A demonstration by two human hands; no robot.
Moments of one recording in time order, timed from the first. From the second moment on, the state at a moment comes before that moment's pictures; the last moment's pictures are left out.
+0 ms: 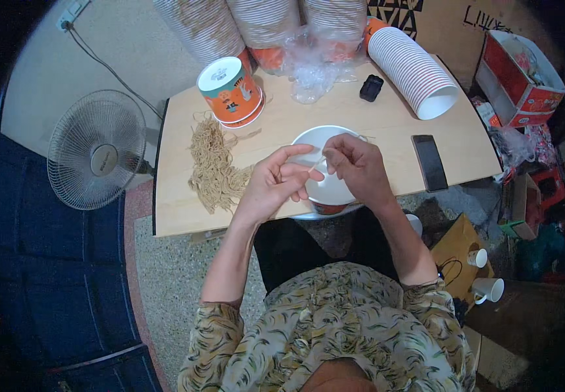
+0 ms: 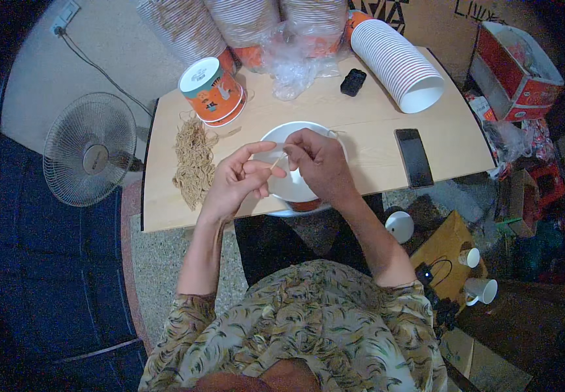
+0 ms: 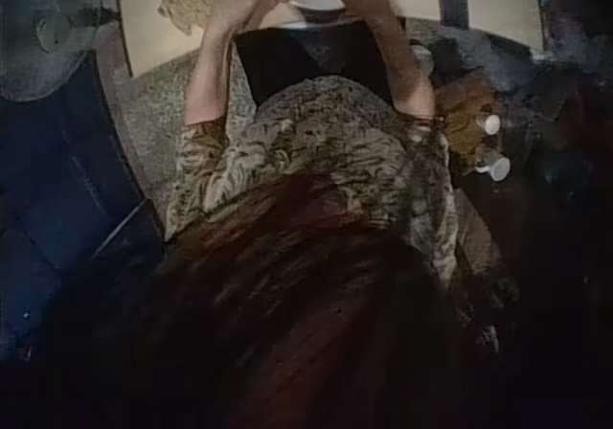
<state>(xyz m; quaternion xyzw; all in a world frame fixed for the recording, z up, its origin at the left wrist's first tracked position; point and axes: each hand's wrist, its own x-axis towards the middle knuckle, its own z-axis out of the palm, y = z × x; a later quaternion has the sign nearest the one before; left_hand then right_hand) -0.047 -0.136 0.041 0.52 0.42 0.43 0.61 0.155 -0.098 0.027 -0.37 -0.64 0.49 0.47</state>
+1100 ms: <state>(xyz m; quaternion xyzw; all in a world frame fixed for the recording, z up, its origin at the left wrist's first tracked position) -0.064 -0.127 0.037 0.85 0.35 0.30 0.24 0.236 -0.086 0.006 -0.28 -0.47 0.58 0.61</state>
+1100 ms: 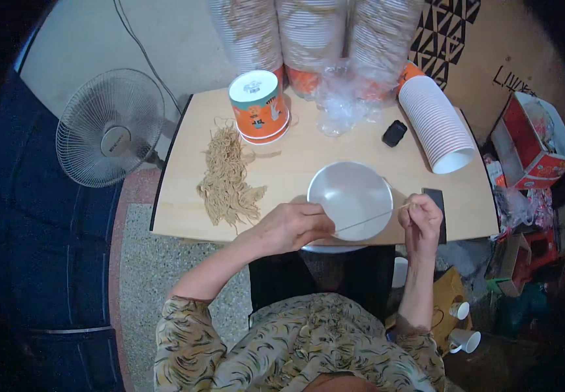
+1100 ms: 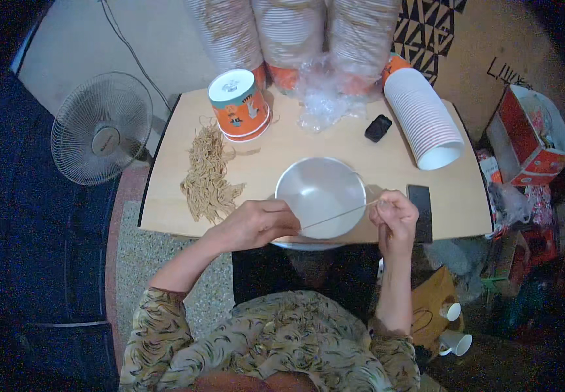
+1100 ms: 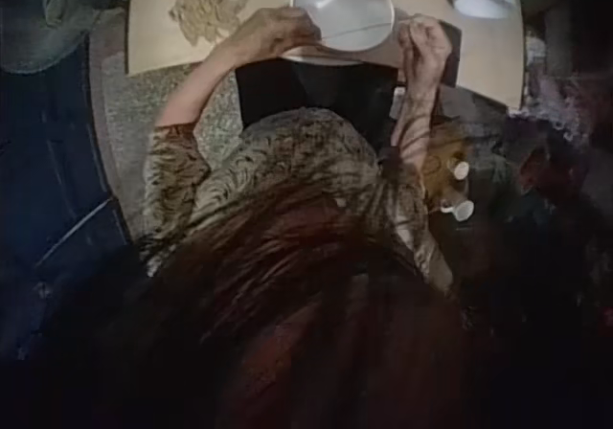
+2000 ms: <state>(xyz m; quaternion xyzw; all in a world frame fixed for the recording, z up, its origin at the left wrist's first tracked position) -0.302 0.113 -0.027 0.26 0.54 0.68 0.42 0.255 -0.066 -0.107 -0.48 -0.54 0.52 0.45</state>
